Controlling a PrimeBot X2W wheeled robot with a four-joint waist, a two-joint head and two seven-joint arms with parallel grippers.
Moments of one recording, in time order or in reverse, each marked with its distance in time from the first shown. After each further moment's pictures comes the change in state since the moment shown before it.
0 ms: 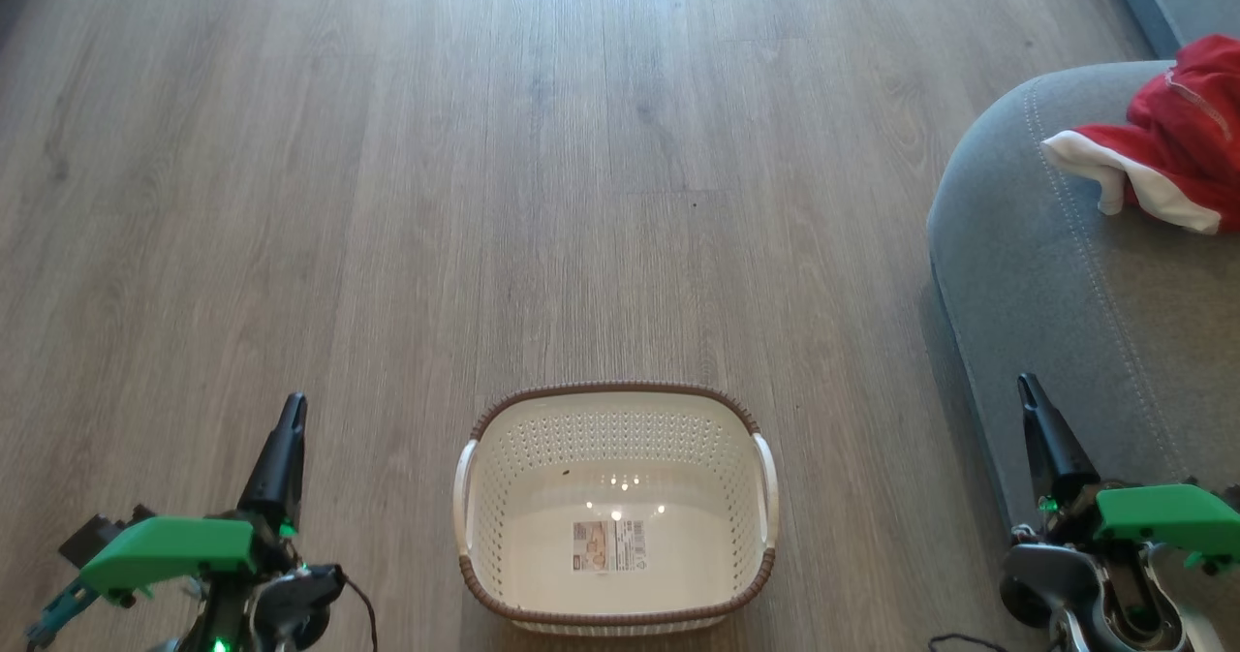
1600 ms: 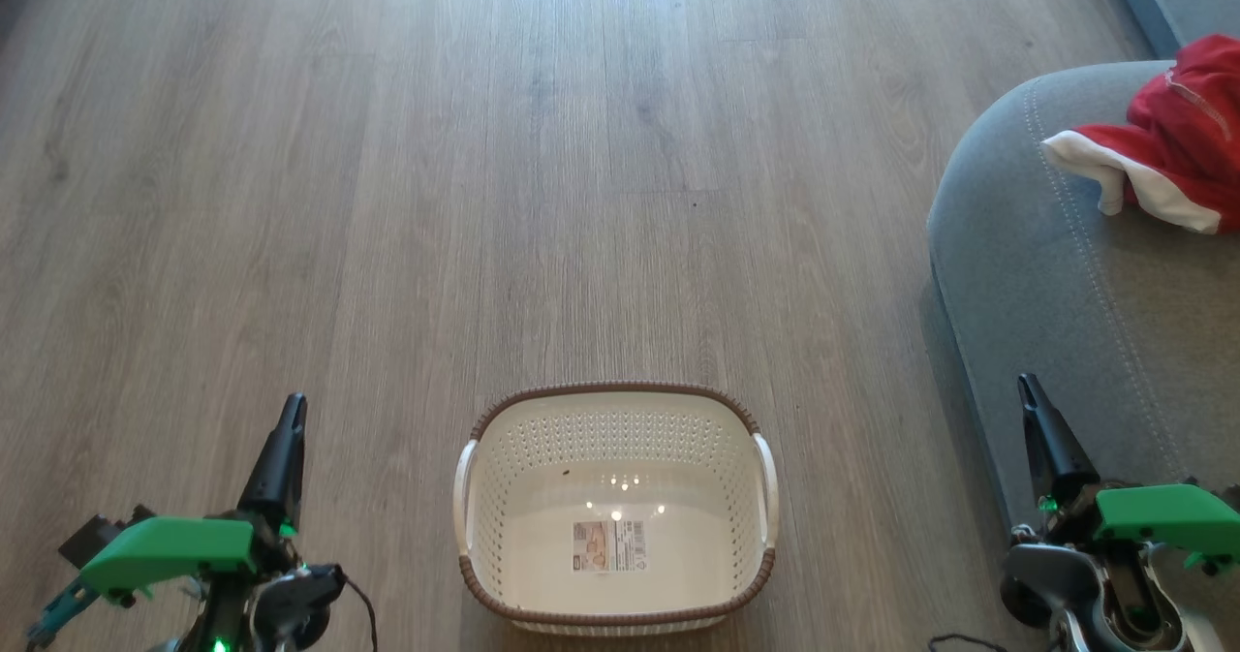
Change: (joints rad) left arm 0.000 0.000 0.000 0.000 0.000 0.000 0.000; right arm 0.000 0.000 0.000 0.000 0.000 0.000 0.000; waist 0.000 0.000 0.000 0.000
